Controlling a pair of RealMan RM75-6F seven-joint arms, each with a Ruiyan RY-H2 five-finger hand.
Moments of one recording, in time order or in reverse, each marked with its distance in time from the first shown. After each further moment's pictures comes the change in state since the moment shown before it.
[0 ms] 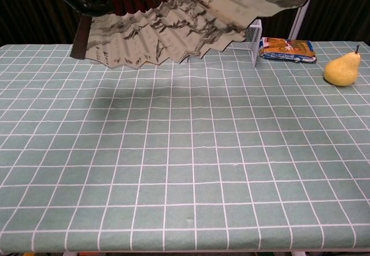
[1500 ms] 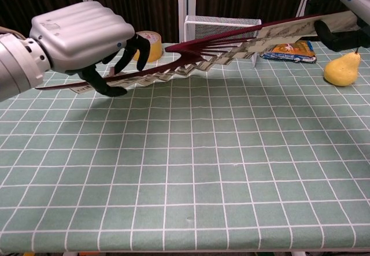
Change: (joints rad) left arm 0.053 -0.314 0.180 0.075 0.131 0.236 0.642; right arm -0.336 -0.379 -0.198 0.435 -0.538 0.543 -0.279
